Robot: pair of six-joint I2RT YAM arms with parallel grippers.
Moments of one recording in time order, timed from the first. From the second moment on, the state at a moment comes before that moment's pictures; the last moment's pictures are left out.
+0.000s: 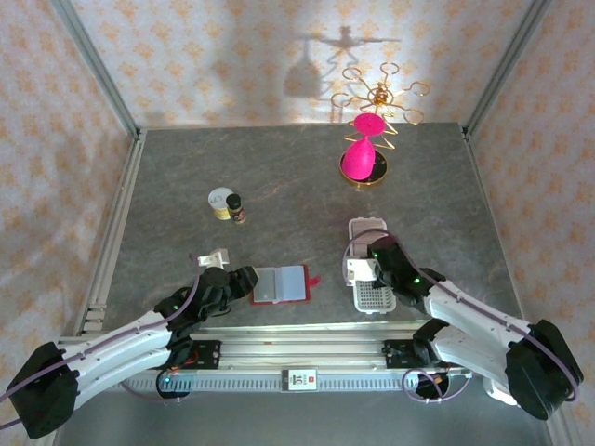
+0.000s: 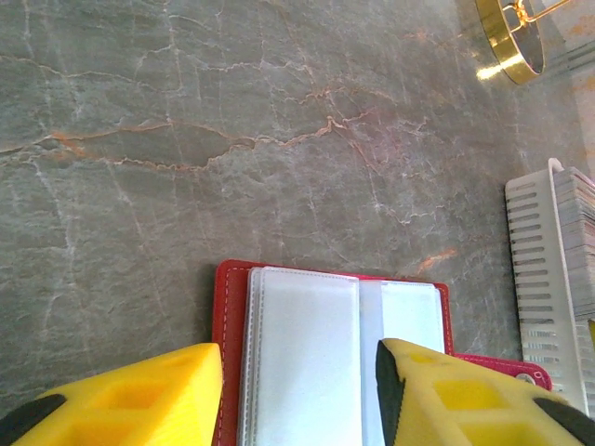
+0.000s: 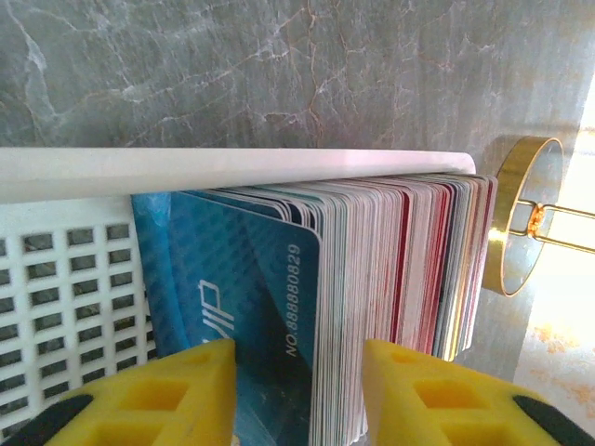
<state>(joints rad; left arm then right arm) -0.73 0.71 0.11 -0.01 -0.18 -1.06 0.61 0.94 0.37 -0.25 0.23 -1.20</state>
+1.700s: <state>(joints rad) -0.73 0.72 0.11 -0.01 -0.16 -1.06 0.61 0.85 0.36 -0.32 0.22 -1.15</state>
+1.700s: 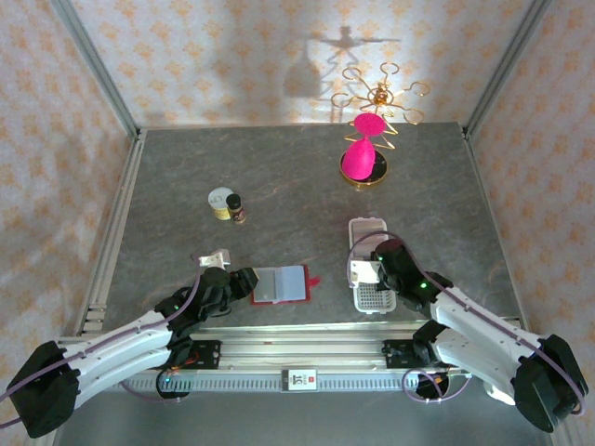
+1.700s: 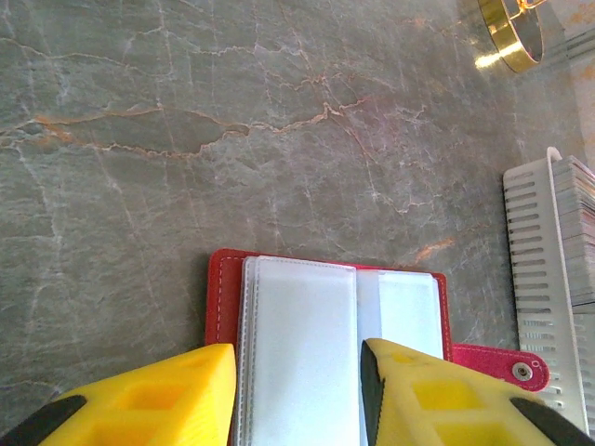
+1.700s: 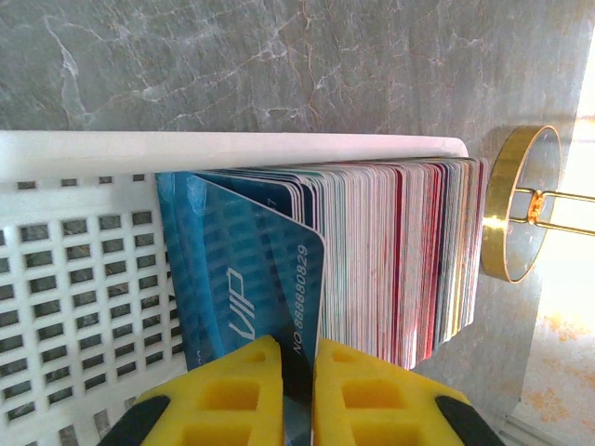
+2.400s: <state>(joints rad) -0.73 0.73 0.11 0.00 -0.16 -1.06 0.61 0.84 0.41 -0.41 0.21 -1.12</state>
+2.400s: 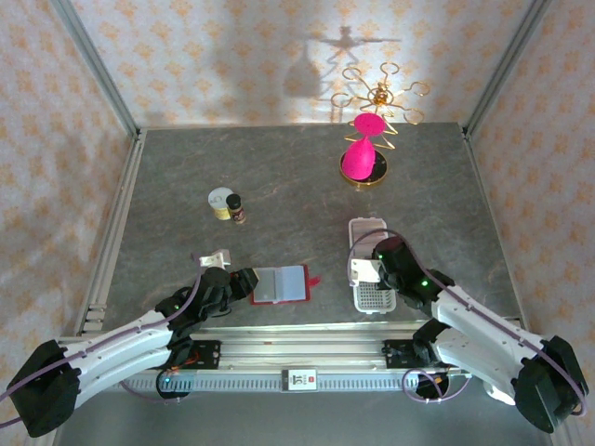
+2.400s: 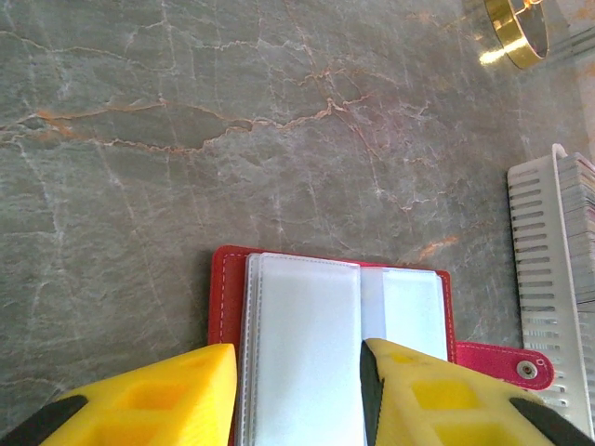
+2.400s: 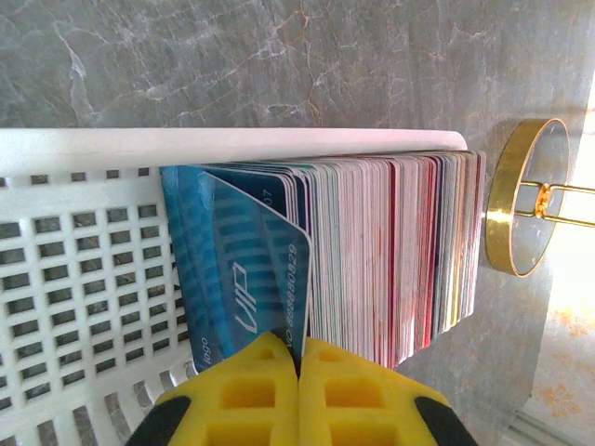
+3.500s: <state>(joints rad) -0.84 0.99 0.36 -0.24 -0.25 -1.01 0.63 0.88 0.63 -0.19 -0.37 0.45</state>
